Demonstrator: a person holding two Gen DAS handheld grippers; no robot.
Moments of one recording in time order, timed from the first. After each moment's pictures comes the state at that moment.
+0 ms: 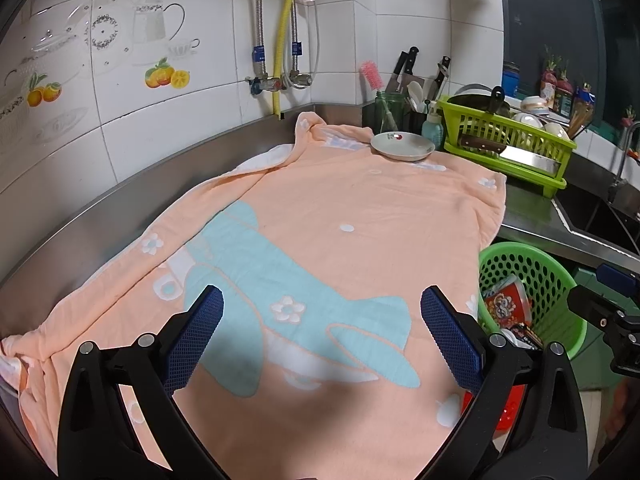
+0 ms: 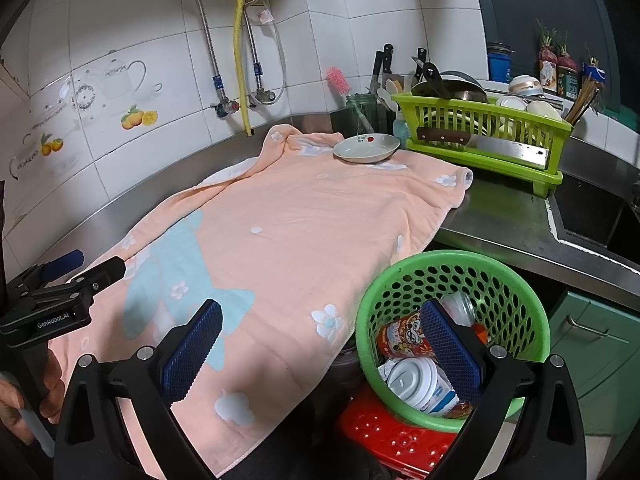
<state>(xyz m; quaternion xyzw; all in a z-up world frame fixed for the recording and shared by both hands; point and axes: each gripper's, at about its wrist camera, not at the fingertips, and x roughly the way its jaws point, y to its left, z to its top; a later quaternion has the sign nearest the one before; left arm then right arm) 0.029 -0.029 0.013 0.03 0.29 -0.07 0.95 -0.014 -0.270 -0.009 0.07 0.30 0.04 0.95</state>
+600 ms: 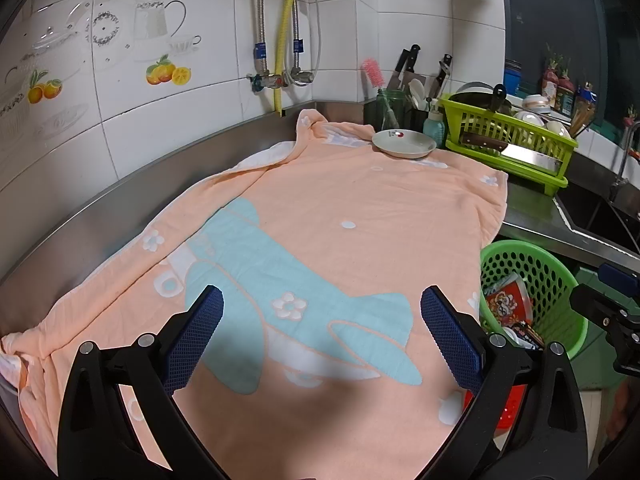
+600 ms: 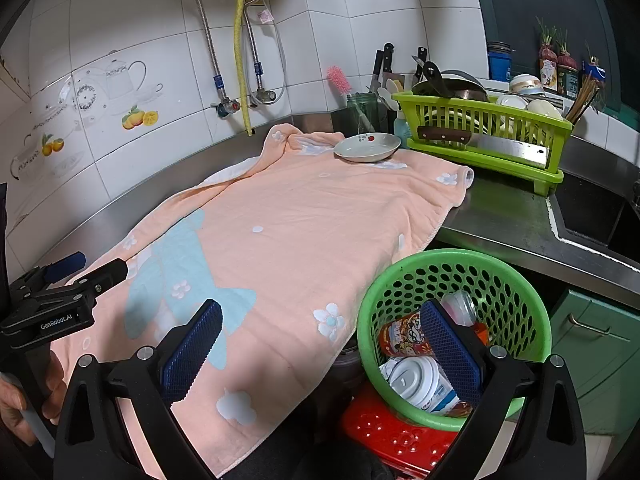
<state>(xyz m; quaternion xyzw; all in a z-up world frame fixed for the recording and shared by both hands) 0.028 -0.026 0.009 0.03 0.30 -0.07 0.95 -0.015 -0.269 -0.009 0.07 0.30 0.04 0.95</state>
